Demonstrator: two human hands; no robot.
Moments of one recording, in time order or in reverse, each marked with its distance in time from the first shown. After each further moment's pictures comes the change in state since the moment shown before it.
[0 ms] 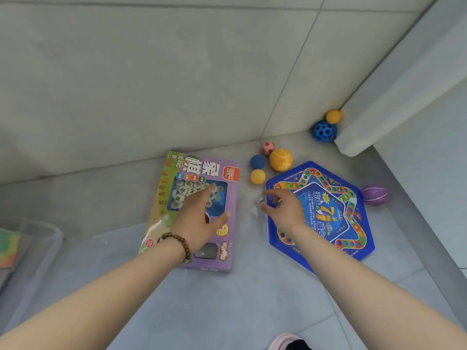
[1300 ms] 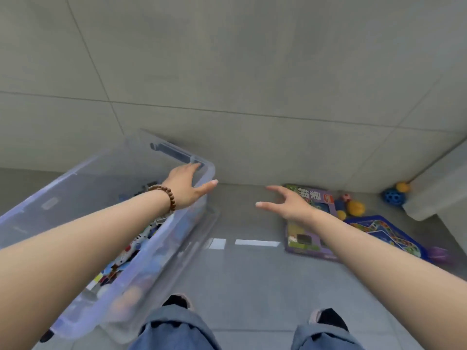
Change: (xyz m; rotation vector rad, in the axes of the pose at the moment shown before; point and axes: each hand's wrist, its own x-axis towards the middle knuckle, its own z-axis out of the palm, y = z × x) left_hand -0.237 -0.022 -0.309 0.290 0.250 -0.191; right_hand -0.202 -0.268 0.004 0.146 -0.412 -0.358
